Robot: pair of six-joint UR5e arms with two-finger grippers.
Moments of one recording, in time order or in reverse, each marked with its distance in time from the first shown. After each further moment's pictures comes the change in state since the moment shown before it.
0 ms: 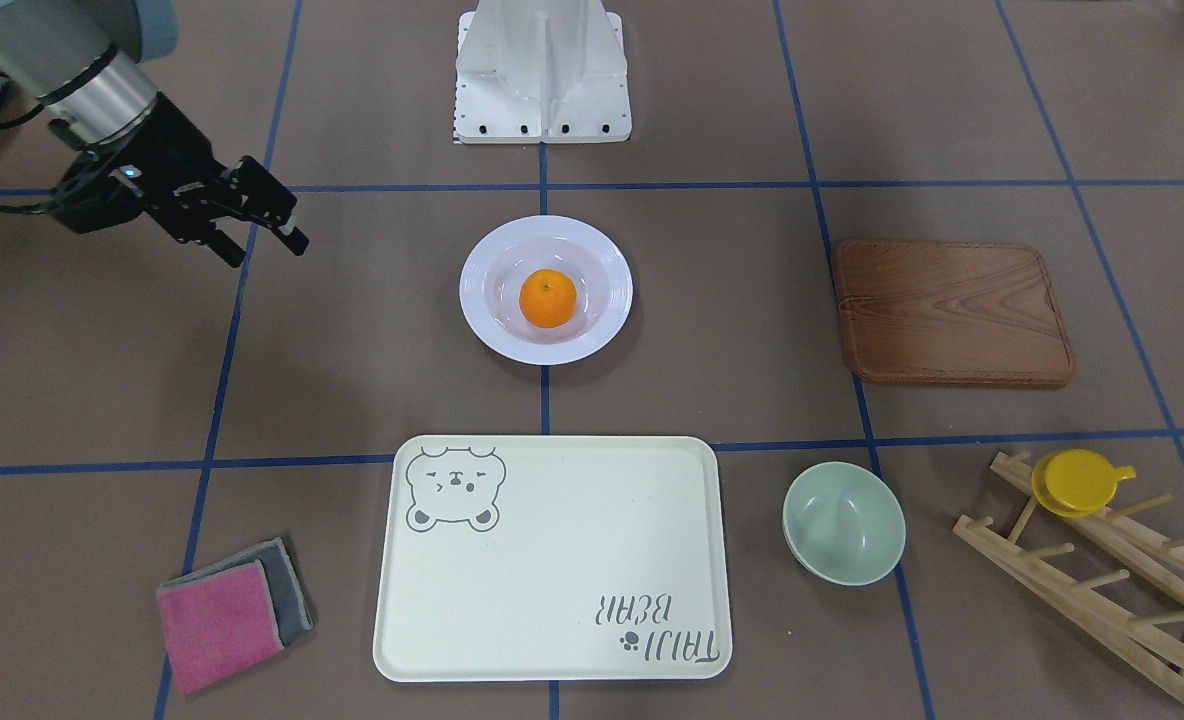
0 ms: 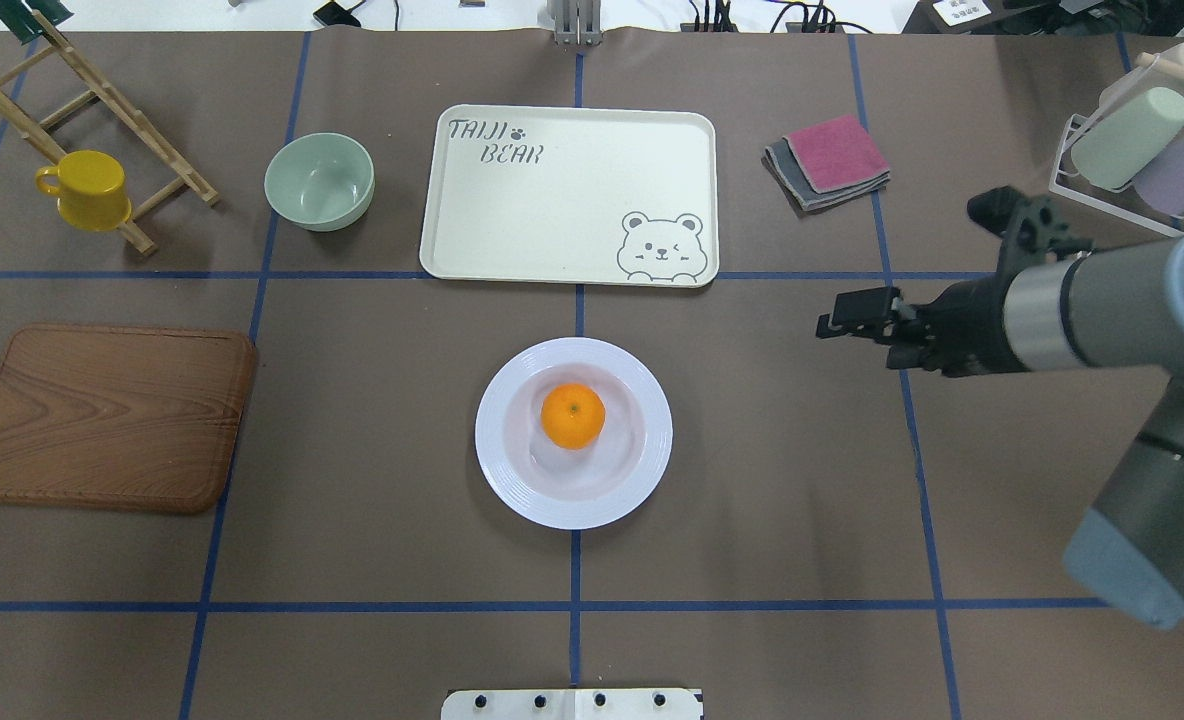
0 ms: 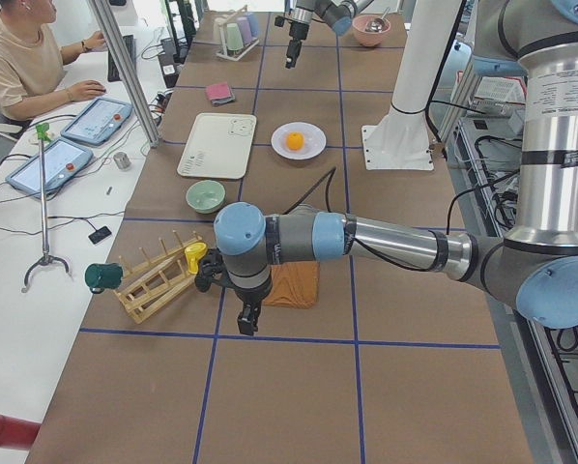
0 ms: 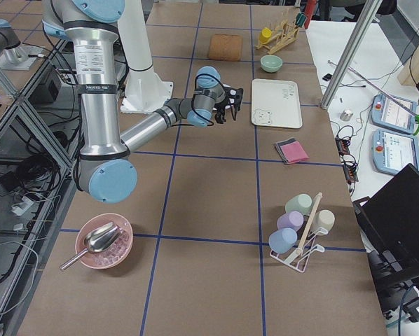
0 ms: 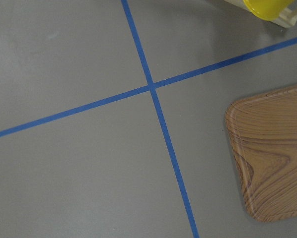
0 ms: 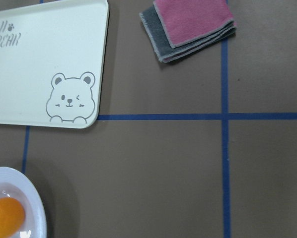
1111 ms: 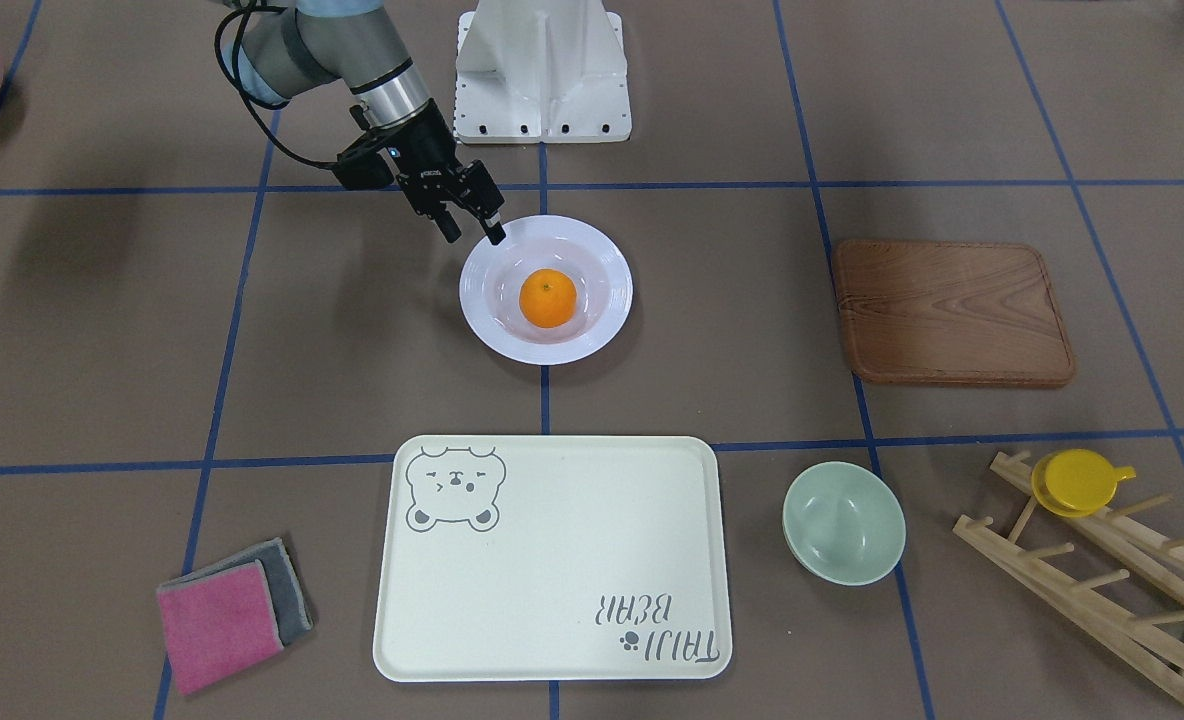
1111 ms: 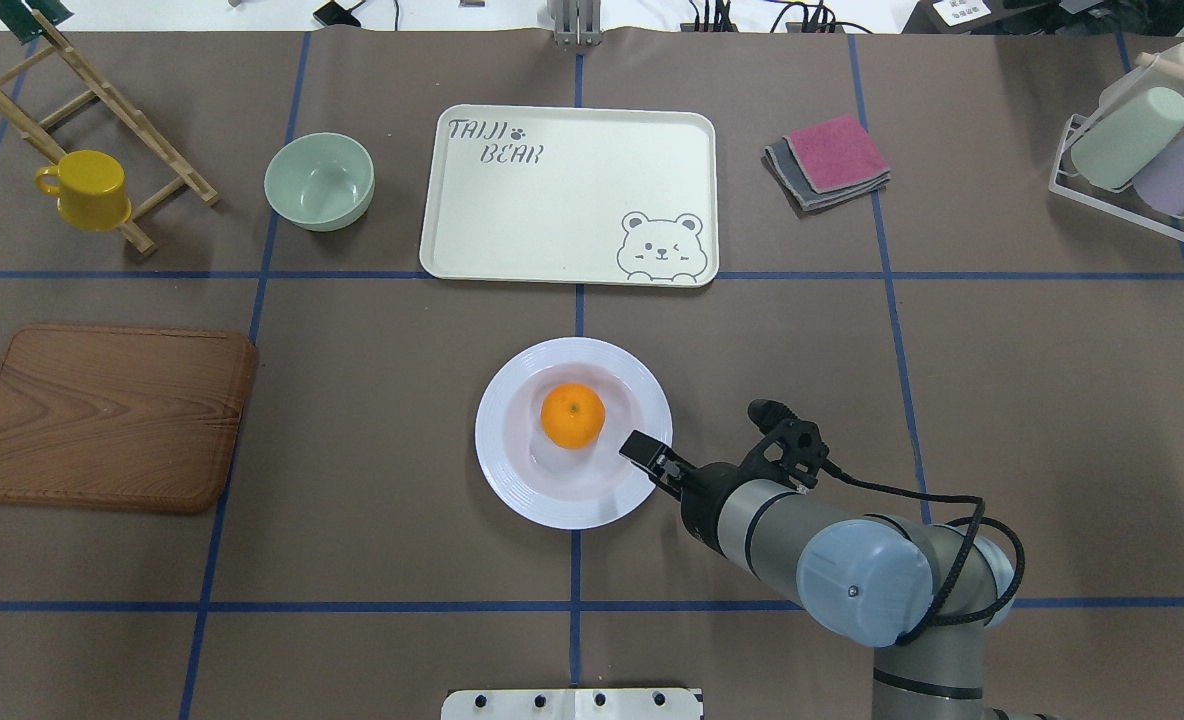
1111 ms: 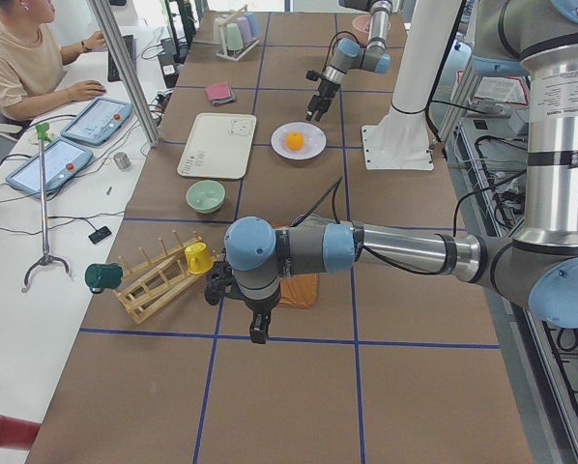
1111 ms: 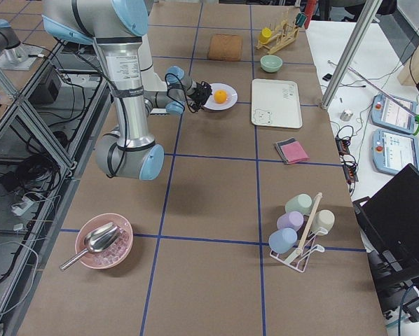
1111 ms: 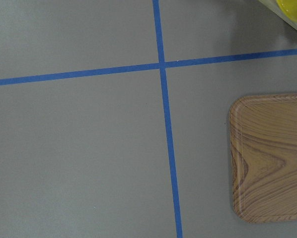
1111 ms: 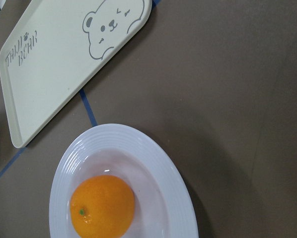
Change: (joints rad) left arm -0.002 0.027 0.008 -0.018 -0.014 -0.030; right arm -0.446 0.239 -0.217 0.003 -0.581 0.452
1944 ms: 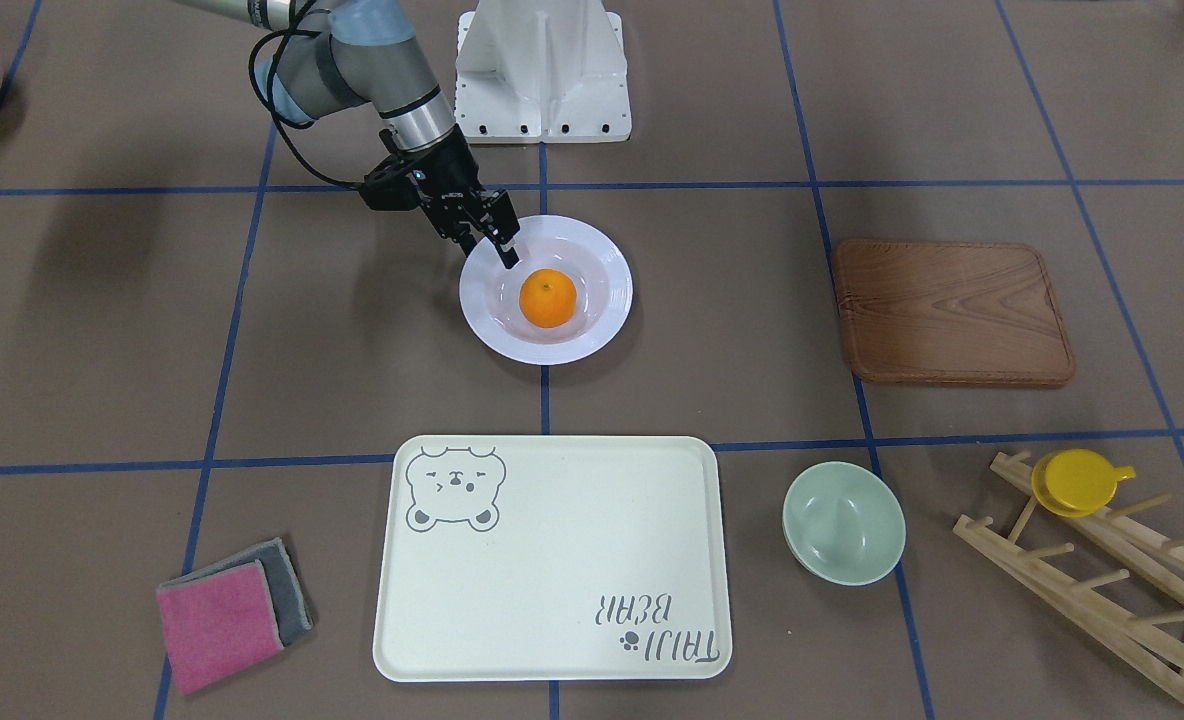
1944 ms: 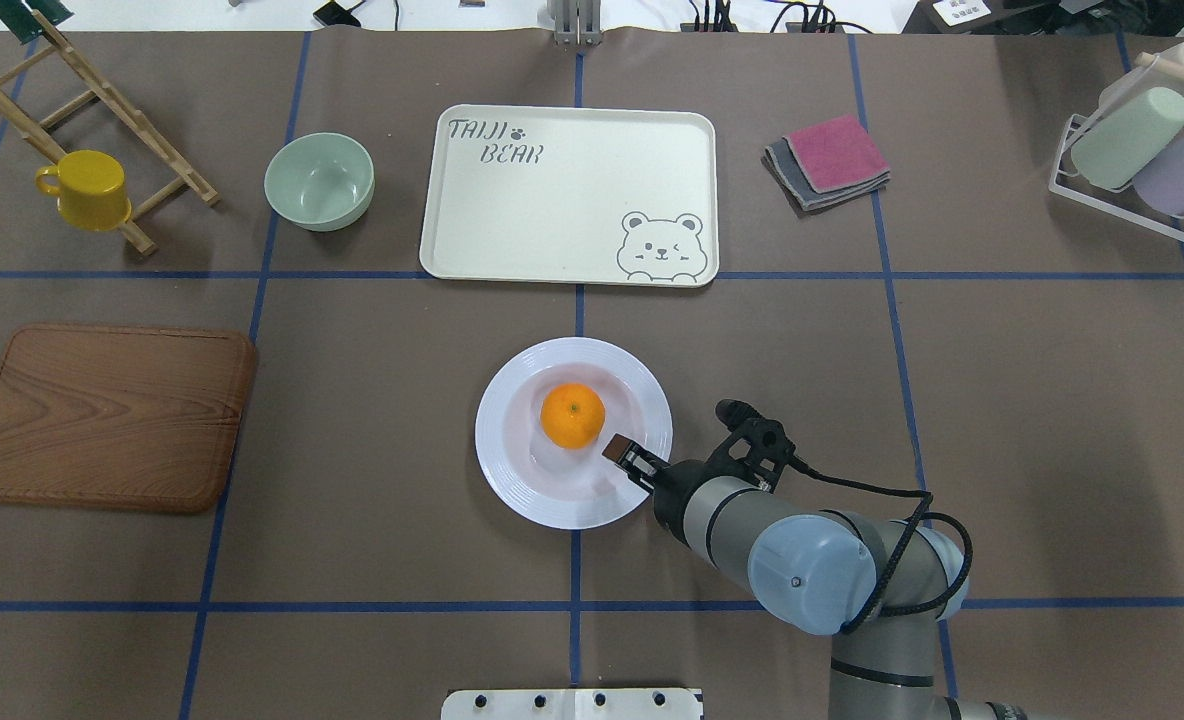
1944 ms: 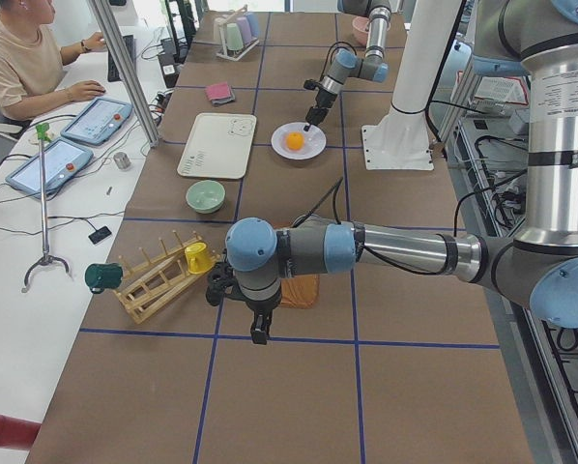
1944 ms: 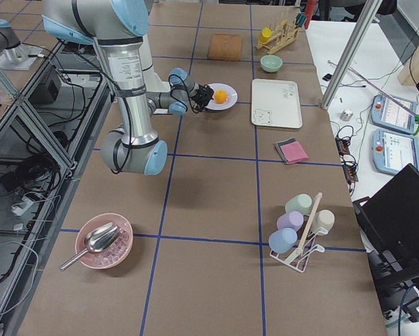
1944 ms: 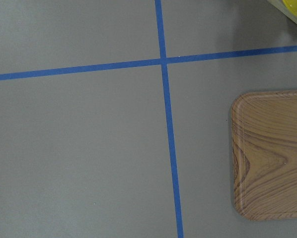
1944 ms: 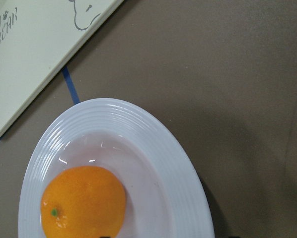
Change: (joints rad) left arm 0.000 0.003 0.000 0.000 0.000 0.001; right arm 0.003 0.067 -0.088 -0.006 -0.007 -0.010
